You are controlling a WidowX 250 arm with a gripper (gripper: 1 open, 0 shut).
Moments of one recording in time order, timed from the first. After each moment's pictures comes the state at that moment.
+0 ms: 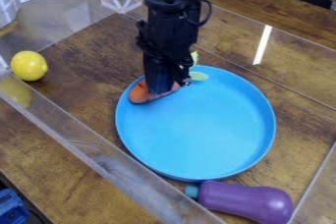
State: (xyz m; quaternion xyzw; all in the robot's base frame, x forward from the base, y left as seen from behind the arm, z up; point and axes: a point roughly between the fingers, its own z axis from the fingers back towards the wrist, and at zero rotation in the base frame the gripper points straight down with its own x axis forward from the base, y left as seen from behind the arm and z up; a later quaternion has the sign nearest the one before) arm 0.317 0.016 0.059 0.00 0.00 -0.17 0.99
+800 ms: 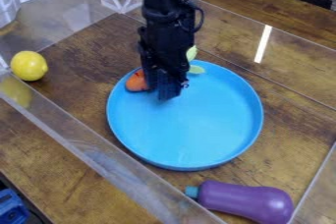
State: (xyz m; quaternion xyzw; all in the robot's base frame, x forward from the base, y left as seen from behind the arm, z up) arm 0.337 0.028 0.040 0.00 -0.05 -0.17 0.98
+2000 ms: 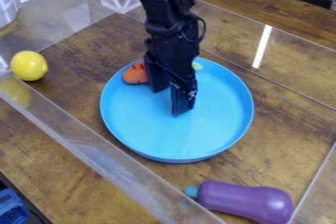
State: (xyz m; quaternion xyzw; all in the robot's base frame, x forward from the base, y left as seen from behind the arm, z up) arm 0.342 0.016 0.029 -0.03 -0.09 -0.18 0.98
